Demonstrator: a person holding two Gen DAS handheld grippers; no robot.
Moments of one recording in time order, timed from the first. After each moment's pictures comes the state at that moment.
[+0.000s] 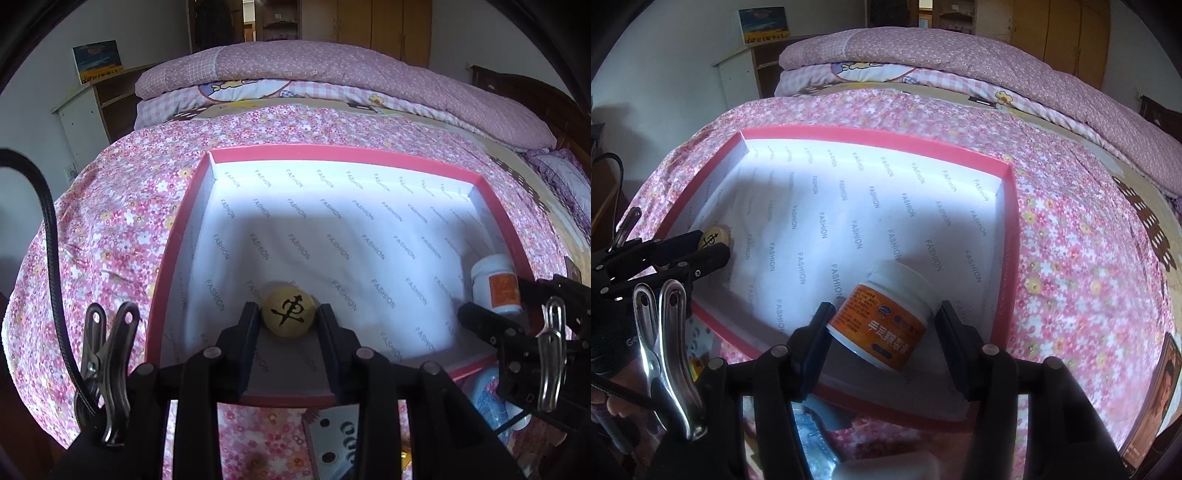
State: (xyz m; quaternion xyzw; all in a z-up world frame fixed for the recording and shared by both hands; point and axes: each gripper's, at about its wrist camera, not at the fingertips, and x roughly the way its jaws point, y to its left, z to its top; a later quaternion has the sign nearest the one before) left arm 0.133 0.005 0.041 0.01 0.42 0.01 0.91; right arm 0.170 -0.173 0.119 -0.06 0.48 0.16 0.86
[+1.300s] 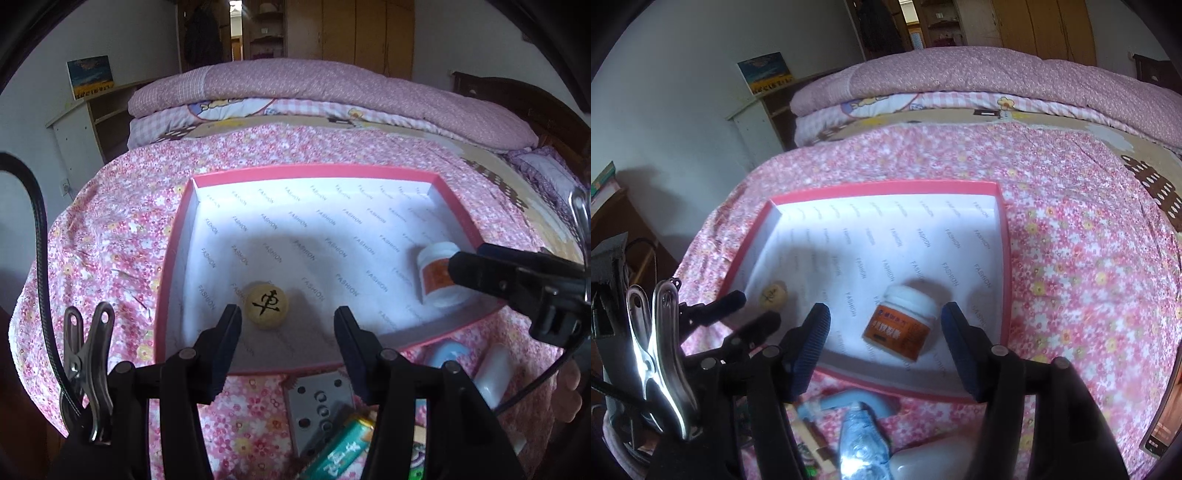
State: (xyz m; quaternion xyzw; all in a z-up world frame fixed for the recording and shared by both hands) left arm 0.096 -0.007 0.065 0.01 0.39 -0.02 0.92; right arm 0.157 -0.194 0.160 0.07 0.45 0.21 0.87
